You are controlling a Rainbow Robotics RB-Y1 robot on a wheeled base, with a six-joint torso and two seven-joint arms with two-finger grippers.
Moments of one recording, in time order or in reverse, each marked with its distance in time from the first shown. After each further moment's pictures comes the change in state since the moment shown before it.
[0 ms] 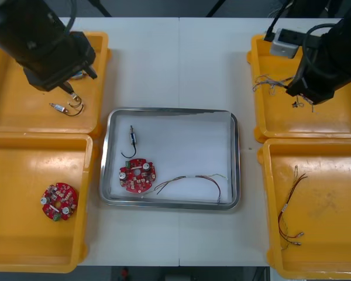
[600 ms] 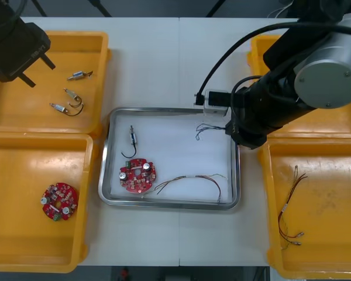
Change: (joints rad) right arm -0.013 0.001 0.425 -0.143 -0.026 -0.332 -0.001; left arm -0.011 0.065 0.050 0.307 -0.057 -0.024 -0.025
